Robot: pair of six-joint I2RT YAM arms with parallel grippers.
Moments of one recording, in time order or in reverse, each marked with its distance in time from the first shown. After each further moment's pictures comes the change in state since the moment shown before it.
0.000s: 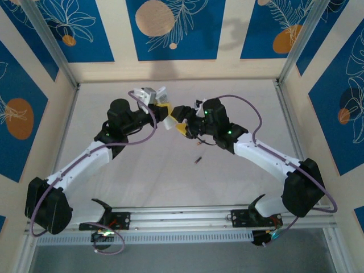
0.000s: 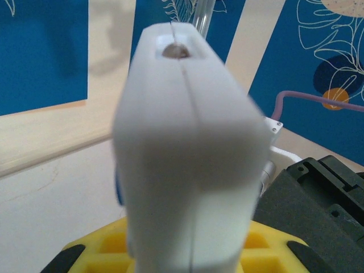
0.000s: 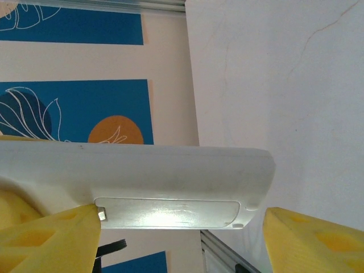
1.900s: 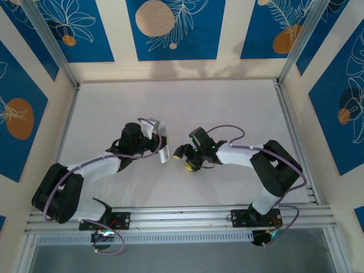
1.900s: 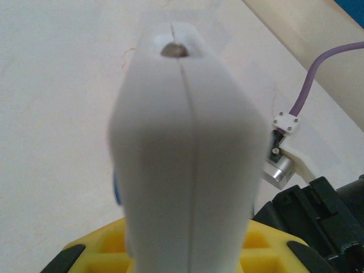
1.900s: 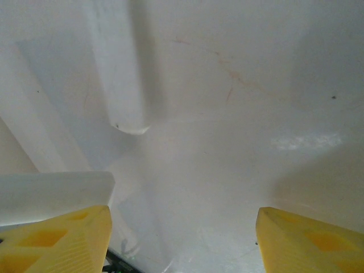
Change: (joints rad) left arm -0.004 0.108 -0.345 0.046 -0.053 -0.127; right arm 0.066 0.257 -0.238 -0.083 0.013 -0.025
